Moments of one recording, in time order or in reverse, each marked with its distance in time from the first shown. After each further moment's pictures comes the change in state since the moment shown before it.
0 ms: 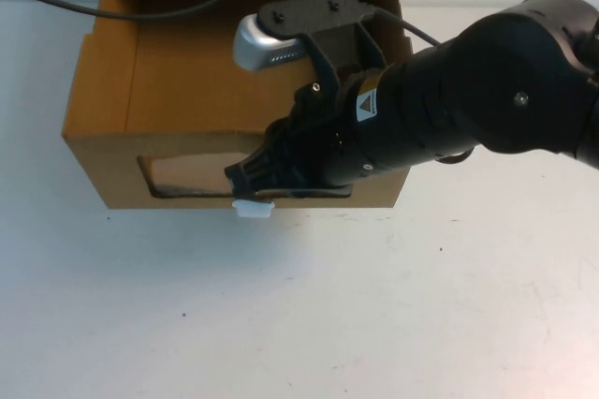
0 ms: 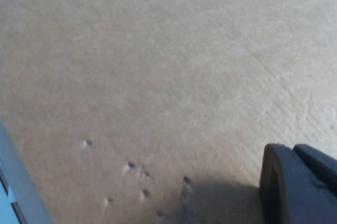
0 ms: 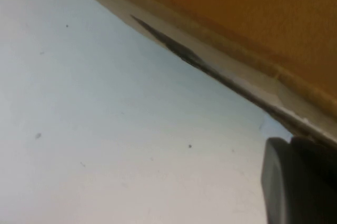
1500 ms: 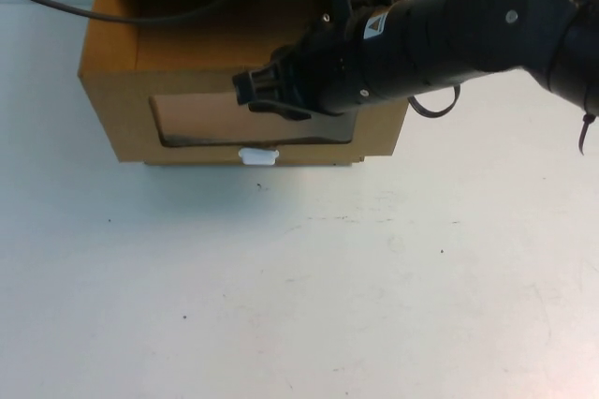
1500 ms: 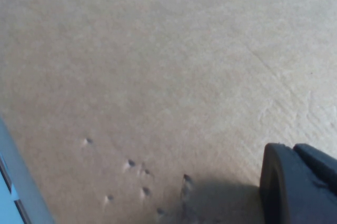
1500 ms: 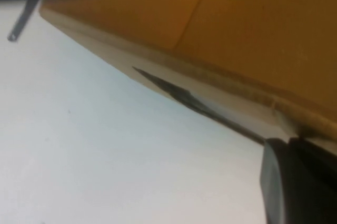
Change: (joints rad) right arm -0.136 0.111 -0.121 0.220 -0.073 -0.166; left arm 0.000 0.000 0.000 0.012 0.002 -0.002
